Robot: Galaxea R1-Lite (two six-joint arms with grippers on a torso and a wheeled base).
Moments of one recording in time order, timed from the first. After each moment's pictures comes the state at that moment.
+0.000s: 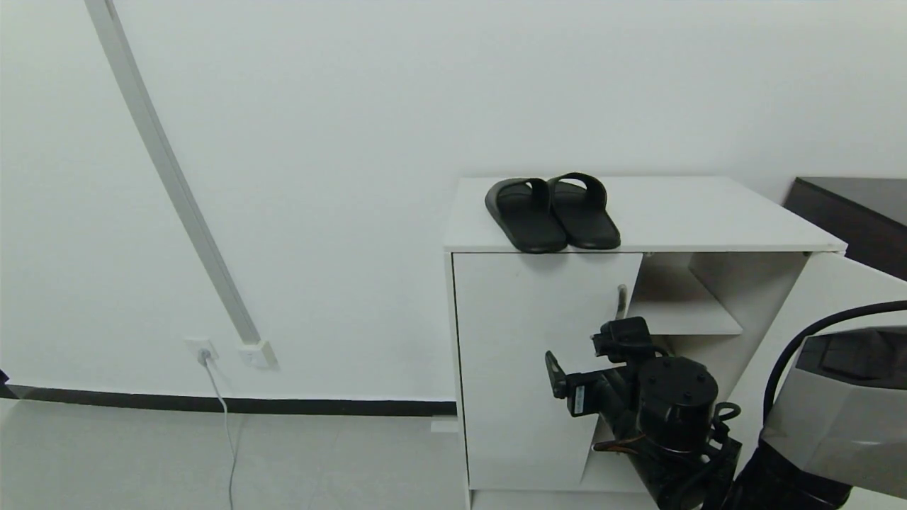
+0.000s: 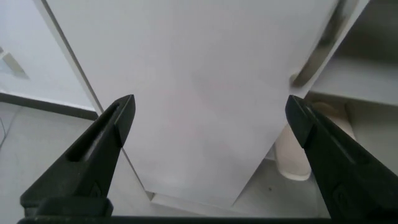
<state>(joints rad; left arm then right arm) 0.00 0.00 0.00 0.00 -0.01 0.00 0.75 2.12 -0.53 -1.50 -0.56 0.06</state>
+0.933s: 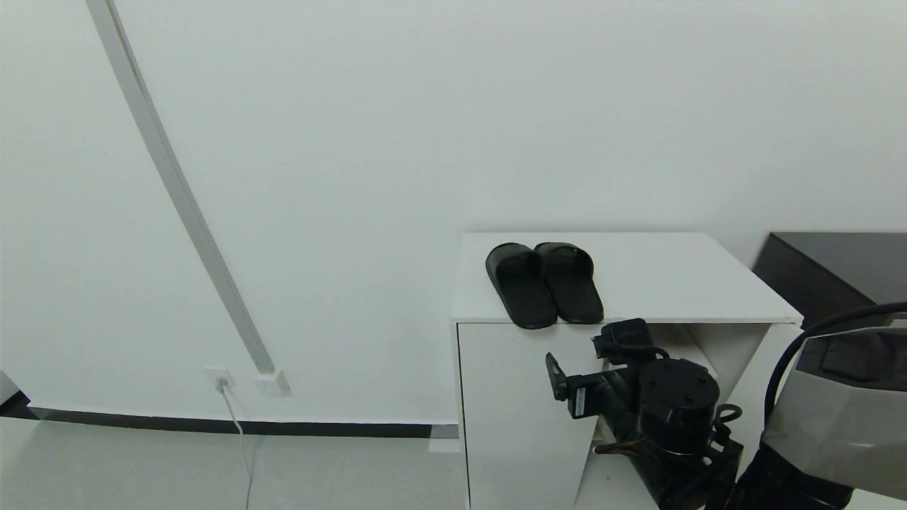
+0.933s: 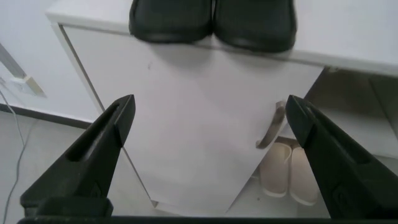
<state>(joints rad) 0.00 0.00 0.00 0.00 -0.01 0.00 0.75 2.12 -0.52 -1.50 -0.56 0.05</state>
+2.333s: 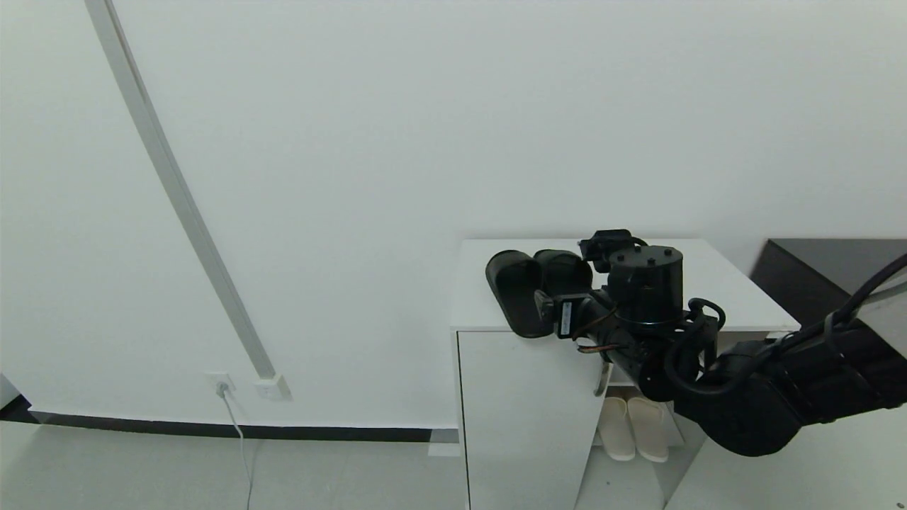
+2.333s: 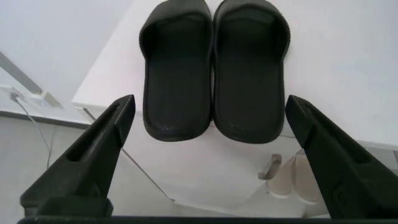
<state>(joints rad) 0.00 0.00 0.00 0.00 -0.01 0.00 0.69 1.96 -0.98 -0.77 -0.50 0.17</state>
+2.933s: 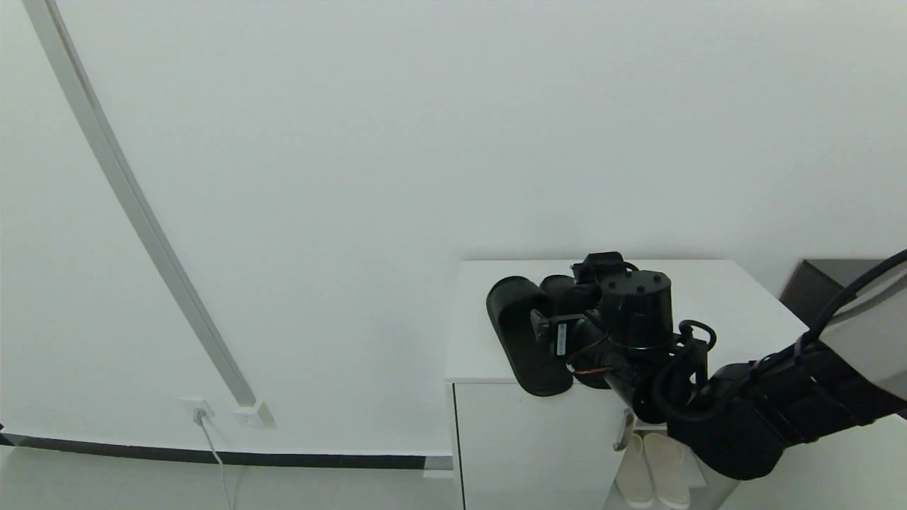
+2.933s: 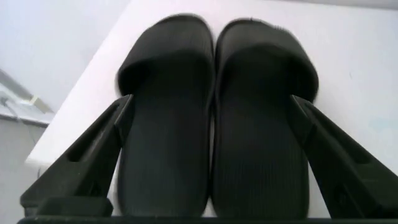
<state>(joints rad) 0.00 0.00 0.00 0.00 -0.01 0.00 0.71 2.00 -0.91 -0.85 -0.50 0.17</state>
